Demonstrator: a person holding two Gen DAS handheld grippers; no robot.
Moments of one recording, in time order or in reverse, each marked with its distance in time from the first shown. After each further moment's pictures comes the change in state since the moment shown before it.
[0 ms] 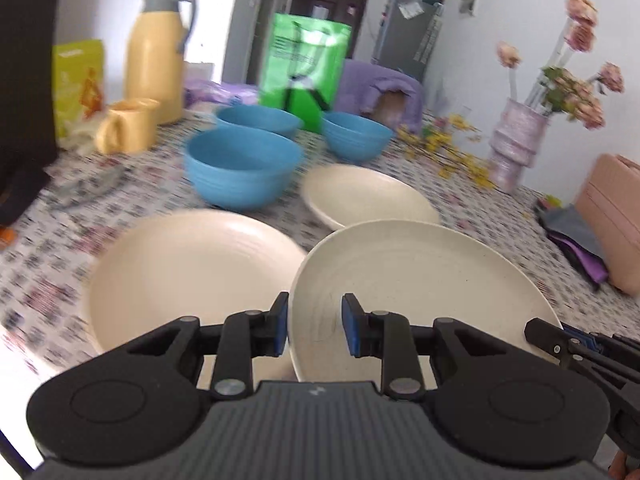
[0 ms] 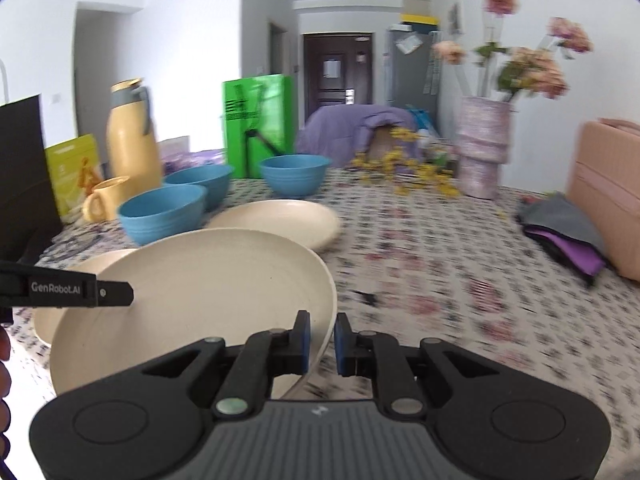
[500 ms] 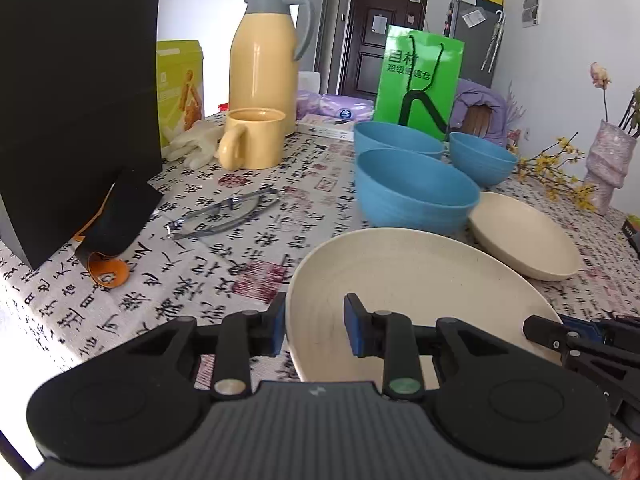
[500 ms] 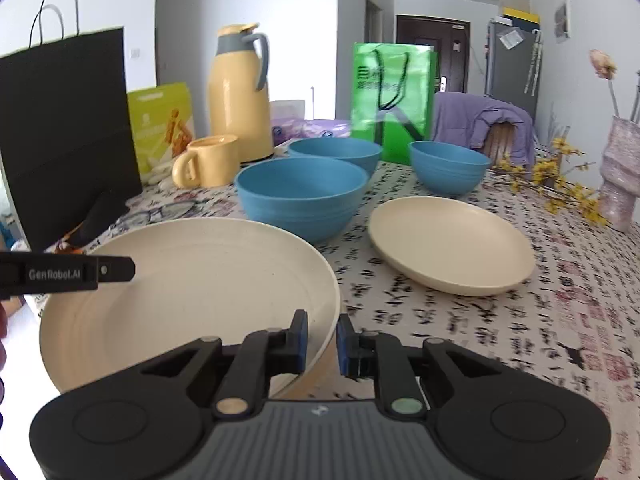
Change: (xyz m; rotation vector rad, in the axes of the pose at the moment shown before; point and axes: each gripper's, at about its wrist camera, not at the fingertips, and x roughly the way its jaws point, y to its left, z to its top) left arm 0.015 0.129 0.023 -0.019 -0.019 0.176; right arm 0.091 0.134 0.022 -0.146 0.077 0.179
